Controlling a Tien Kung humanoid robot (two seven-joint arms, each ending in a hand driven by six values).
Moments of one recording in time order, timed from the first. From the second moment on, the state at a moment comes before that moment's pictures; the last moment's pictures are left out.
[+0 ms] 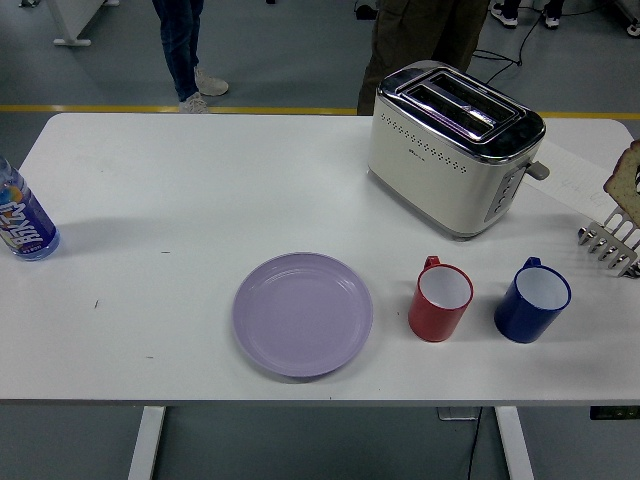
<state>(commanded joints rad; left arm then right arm) -0.10 0.10 -1.02 -0.18 0.99 0.20 0.35 0.49 -0.45 1.32 1.27 -2.12 0.00 -0.51</state>
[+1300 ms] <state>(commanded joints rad) -0.10 0.10 -1.02 -0.18 0.99 0.20 0.35 0.54 -0.52 1.30 1.38 -2.02 0.07 -0.53</state>
